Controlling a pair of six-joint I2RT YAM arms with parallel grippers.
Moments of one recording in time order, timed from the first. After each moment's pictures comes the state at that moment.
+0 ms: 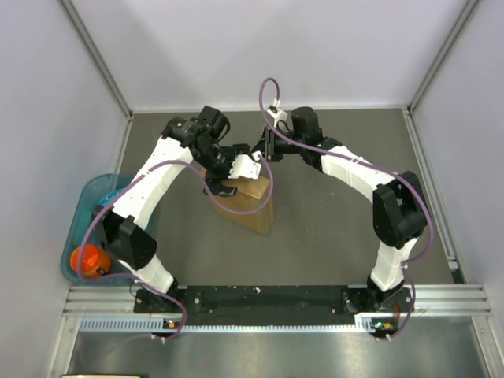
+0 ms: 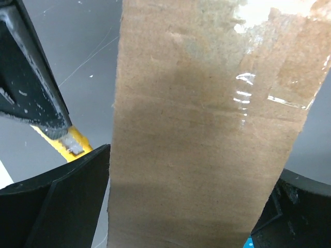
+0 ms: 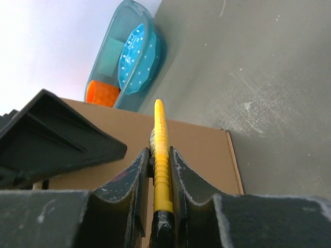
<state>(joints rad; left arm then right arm) -0.48 1.65 1.74 -1.34 0.46 1.32 0.54 1.83 1.43 0.00 -0.72 0.63</state>
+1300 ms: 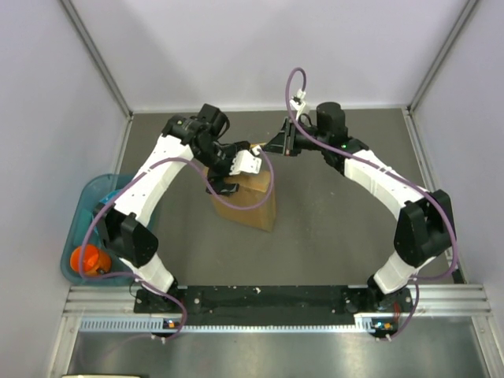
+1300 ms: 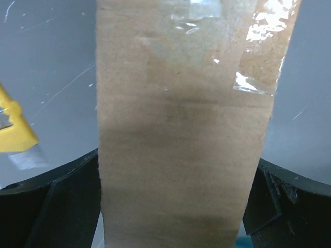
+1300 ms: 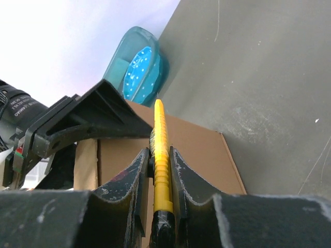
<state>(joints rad) -0.45 1.66 1.74 -1.34 0.57 1.26 0.46 1.63 1.33 -0.02 -0.71 0.62</state>
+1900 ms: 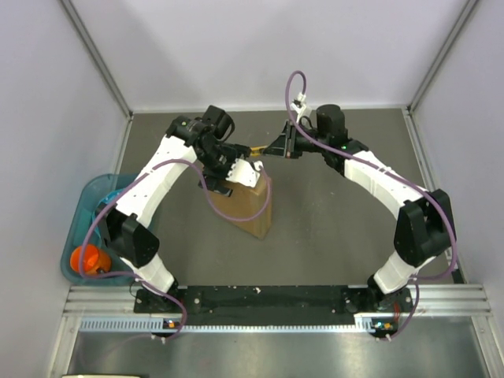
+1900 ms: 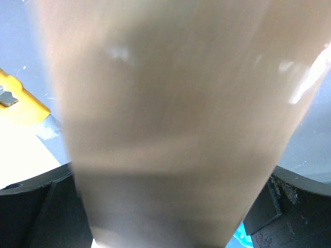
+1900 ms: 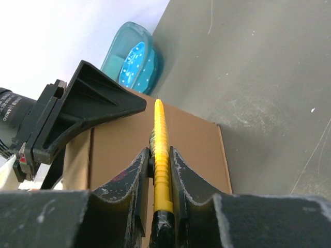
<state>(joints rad) -0.49 1.67 1.76 -1.36 0.28 1.49 0.45 1.63 1.31 -0.03 -0.70 0.62</state>
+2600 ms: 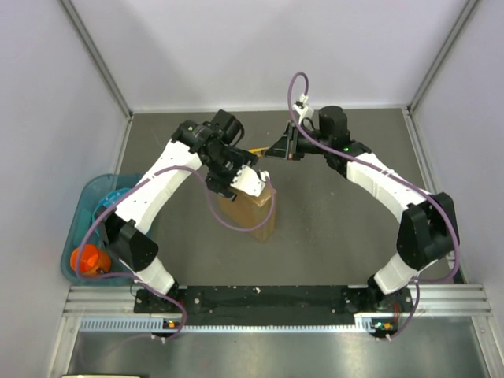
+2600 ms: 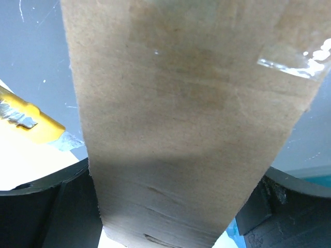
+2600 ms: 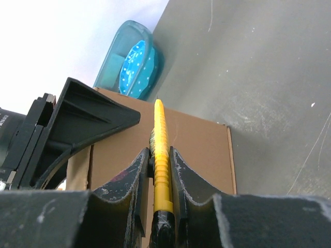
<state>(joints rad) -0.58 1.65 1.76 -1.35 0.22 1.54 0.45 1.60 1.28 -0.03 -0.70 0.62</state>
